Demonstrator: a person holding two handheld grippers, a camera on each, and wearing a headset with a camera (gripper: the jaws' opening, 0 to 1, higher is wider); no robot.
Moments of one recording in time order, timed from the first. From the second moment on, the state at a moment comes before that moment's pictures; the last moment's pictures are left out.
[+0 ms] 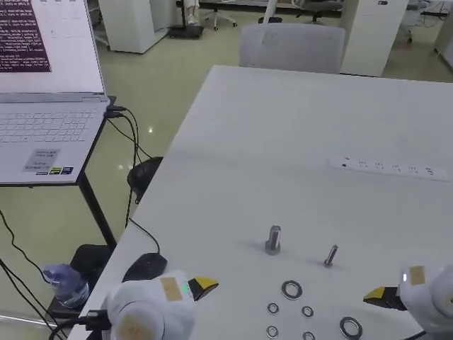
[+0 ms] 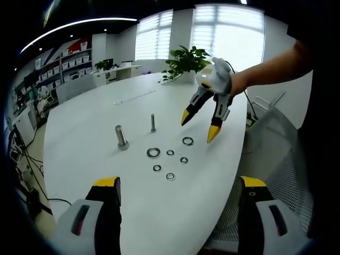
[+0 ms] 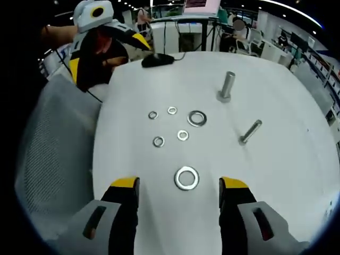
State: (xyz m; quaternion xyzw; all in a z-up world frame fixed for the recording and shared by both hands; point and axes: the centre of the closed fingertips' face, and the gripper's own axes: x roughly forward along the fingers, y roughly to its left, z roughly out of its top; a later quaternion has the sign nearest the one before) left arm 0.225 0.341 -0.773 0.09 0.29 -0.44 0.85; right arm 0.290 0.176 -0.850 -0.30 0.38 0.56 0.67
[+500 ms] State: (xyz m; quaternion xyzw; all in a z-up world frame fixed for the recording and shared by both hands) left arm 0.231 0.350 -0.783 0.11 0.29 -0.43 0.84; right arm 0.300 0.182 -0.864 -0.35 0.40 0.57 0.63
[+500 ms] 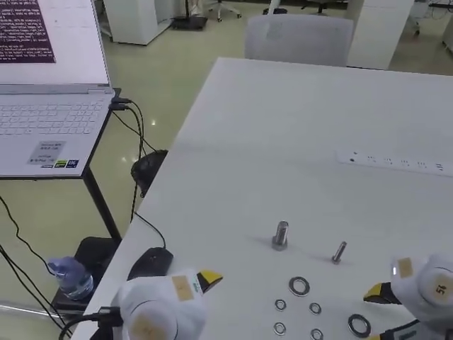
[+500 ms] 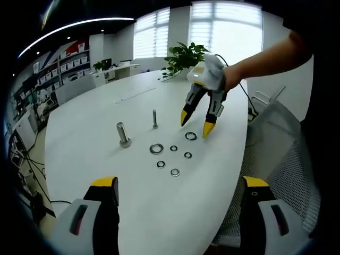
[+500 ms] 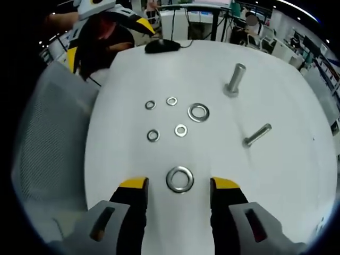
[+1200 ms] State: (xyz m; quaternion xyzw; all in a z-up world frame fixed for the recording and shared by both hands) left arm 0.241 0.356 -0.785 0.14 0.29 -0.43 0.84; right arm 0.302 0.179 -0.875 -0.38 0.41 0.57 0.60
